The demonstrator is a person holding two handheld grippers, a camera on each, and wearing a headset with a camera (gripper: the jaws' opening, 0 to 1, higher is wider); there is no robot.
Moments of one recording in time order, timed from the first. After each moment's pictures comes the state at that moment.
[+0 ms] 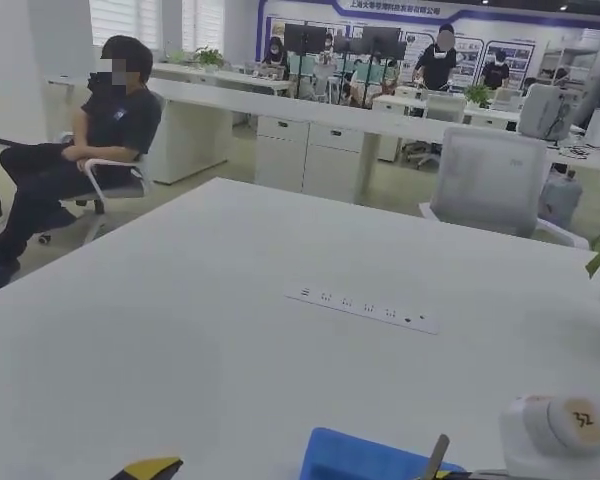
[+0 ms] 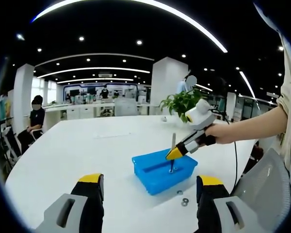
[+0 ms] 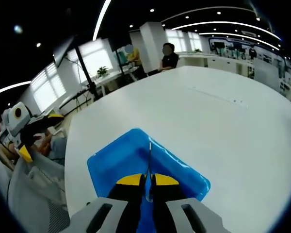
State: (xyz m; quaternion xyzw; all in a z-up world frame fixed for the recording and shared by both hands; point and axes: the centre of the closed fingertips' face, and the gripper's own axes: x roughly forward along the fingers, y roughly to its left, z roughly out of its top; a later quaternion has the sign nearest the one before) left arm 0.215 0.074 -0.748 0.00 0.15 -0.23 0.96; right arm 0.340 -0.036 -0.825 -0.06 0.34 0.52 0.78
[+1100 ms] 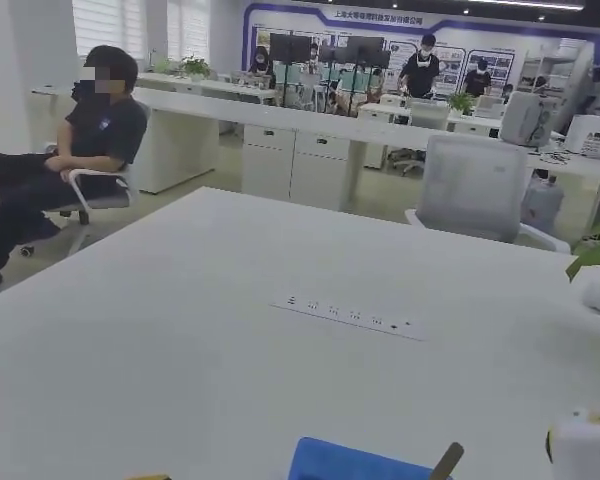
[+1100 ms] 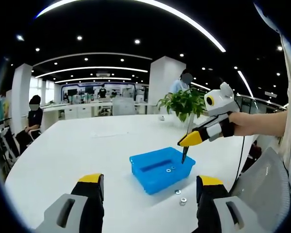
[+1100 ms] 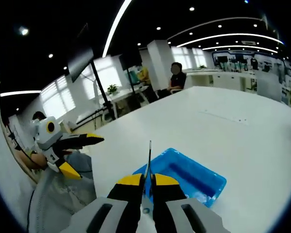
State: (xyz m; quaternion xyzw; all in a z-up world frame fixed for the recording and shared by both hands) left arm 0.214 0.070 -0.750 0.00 0.15 -0.24 0.96; right arm 0.277 -0.029 -0.756 -0.01 0.28 0.54 0.79
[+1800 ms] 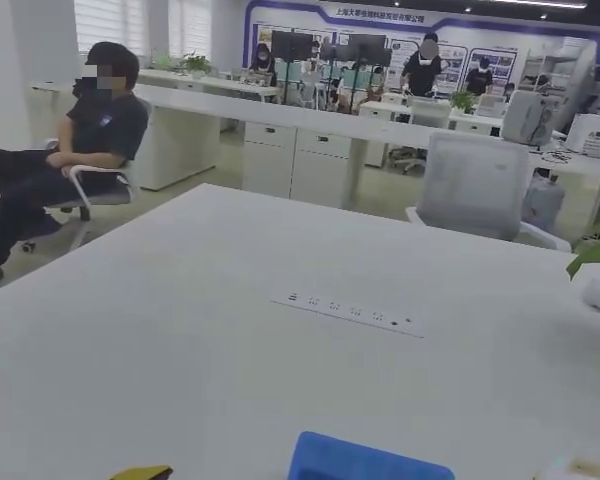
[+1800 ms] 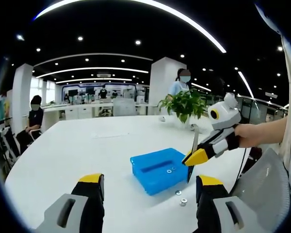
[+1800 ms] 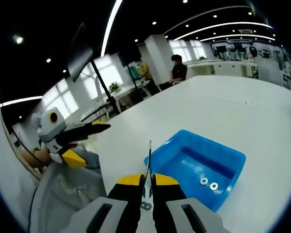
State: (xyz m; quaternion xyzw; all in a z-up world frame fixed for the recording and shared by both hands) left arm 0.213 0.072 -0.748 0.00 0.15 -0.24 0.96; right arm 0.248 -0.020 -0.785 0.02 0.31 0.55 0.77
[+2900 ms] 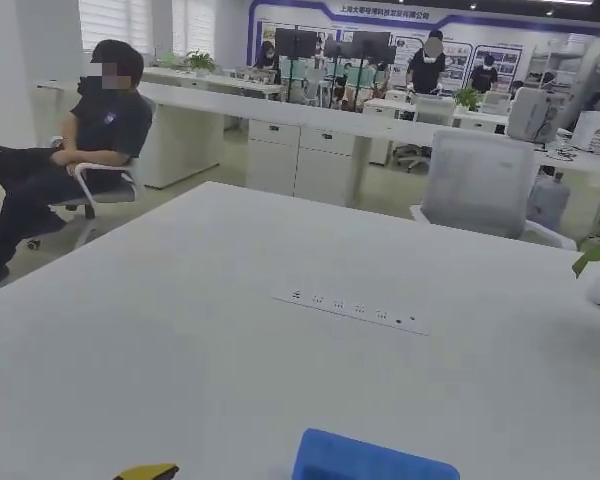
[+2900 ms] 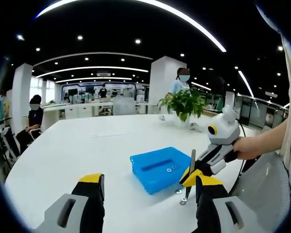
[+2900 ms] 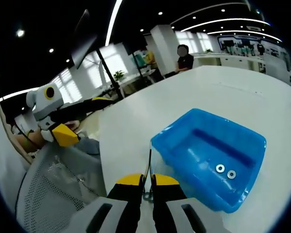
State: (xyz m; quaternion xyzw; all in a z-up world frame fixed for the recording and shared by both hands) left arm 0.213 0.072 -0.750 0.00 0.15 -0.24 0.96; right arm 0.226 -0.007 -0.827 -0.02 0.34 0.57 0.75
